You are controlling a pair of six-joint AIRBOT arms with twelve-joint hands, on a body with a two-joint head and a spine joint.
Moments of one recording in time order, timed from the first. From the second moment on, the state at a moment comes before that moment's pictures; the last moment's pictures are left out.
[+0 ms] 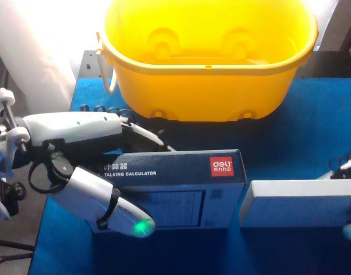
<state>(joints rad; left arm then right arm) 0.67 -0.85 0.92 0.66 -0.42 0.12 -1.40 -0.78 0.85 -2.98 -1.17 2.81</state>
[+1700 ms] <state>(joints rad) 0.16 -0.90 1.10 0.42 -0.62 0.52 -1.43 -0.48 0.89 -2.97 -1.39 2.90</state>
